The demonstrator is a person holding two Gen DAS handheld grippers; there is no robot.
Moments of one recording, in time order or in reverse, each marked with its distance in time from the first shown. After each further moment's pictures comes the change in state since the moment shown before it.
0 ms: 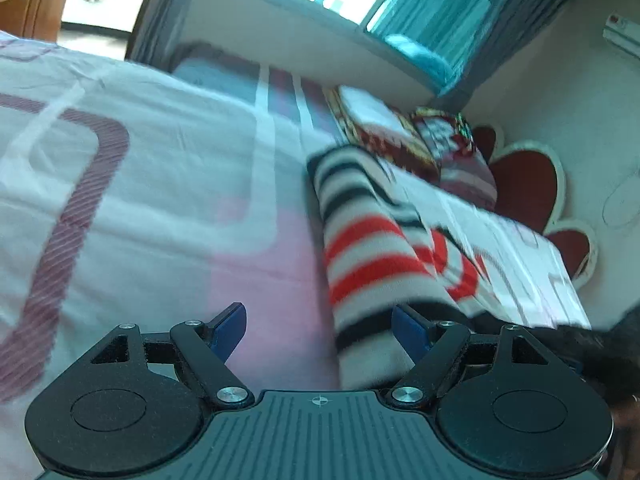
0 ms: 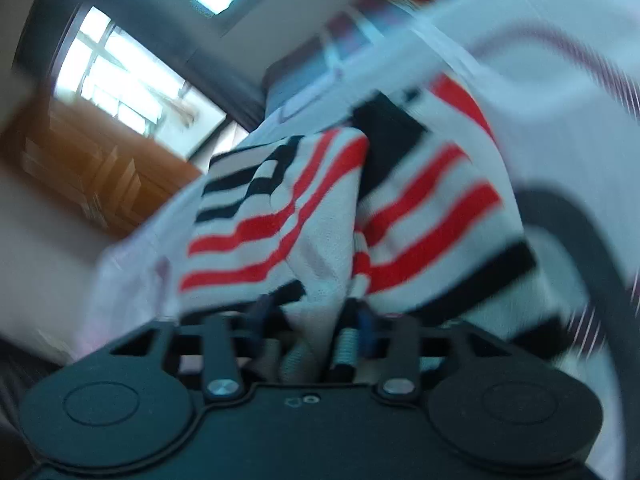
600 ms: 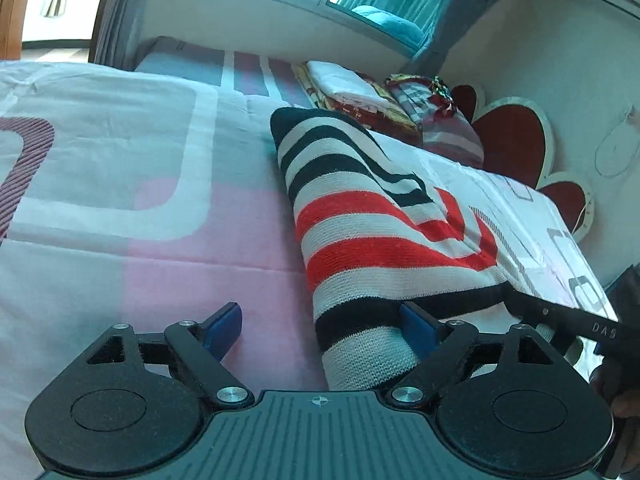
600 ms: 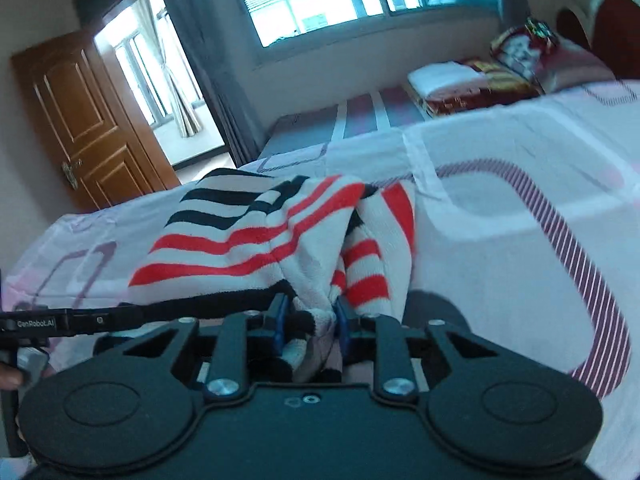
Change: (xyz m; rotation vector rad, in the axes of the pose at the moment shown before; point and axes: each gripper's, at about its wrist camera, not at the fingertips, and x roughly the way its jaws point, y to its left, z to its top) left arm 0.038 -0.045 -0.011 0.144 0.074 -0.010; right arm -0.028 -0.040 -0.015 -0.184 -0.179 -0.105
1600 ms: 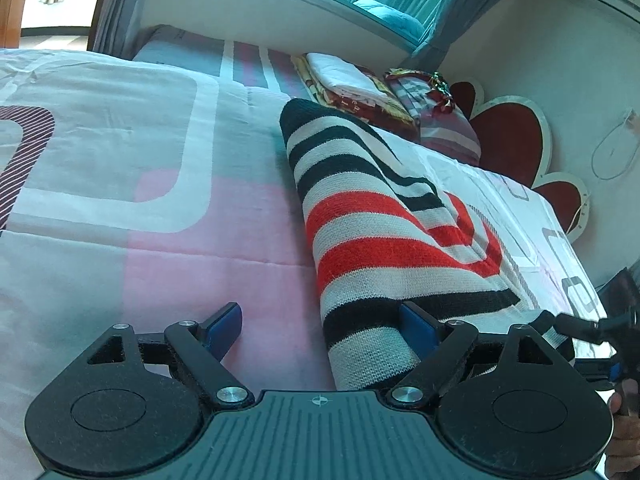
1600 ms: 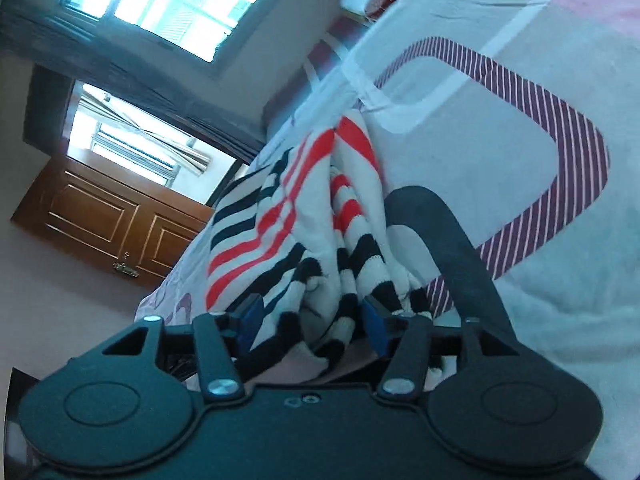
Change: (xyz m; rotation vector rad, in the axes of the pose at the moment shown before) left arm 0.002 0.009 0.001 -0.033 0.026 -0.024; right arm -0.020 -0.059 -0.014 0.570 0.142 0.226
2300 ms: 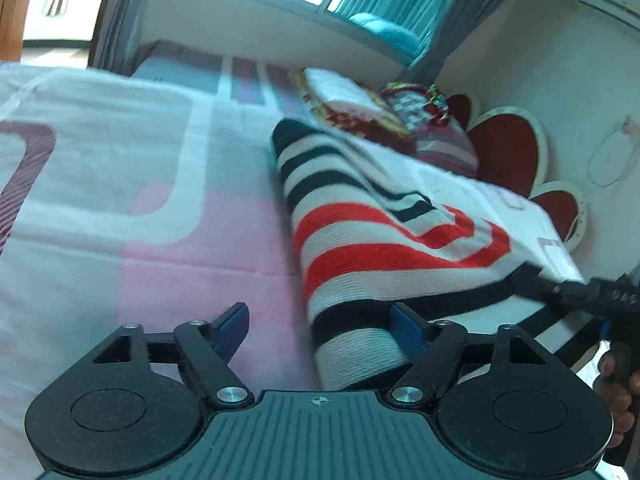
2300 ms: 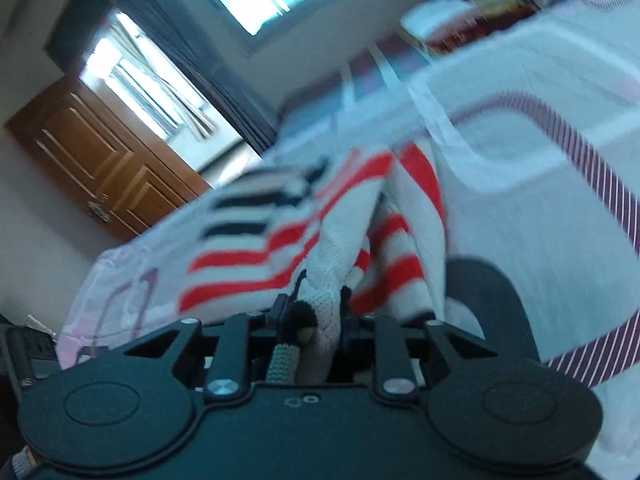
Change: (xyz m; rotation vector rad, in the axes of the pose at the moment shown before) left arm -0.010 -0.015 -0.002 0.018 -0.060 -0.009; right arm 0.026 0.061 0.009 -0.388 -0.059 -0.066
